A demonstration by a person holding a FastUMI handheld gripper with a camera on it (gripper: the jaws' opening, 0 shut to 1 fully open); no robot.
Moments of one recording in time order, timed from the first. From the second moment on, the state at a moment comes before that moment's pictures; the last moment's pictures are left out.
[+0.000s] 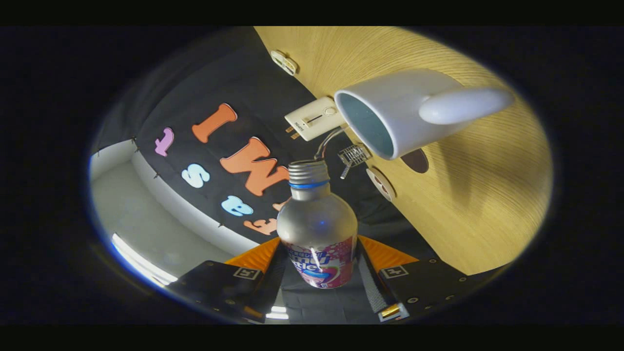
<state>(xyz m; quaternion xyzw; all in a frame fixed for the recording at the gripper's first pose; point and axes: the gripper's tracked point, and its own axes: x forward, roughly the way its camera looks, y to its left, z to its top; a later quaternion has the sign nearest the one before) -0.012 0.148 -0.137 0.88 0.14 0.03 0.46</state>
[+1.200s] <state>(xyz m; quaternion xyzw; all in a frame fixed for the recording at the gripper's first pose) -0.013 0.143 -0.114 0.90 0.12 0.06 0.41</state>
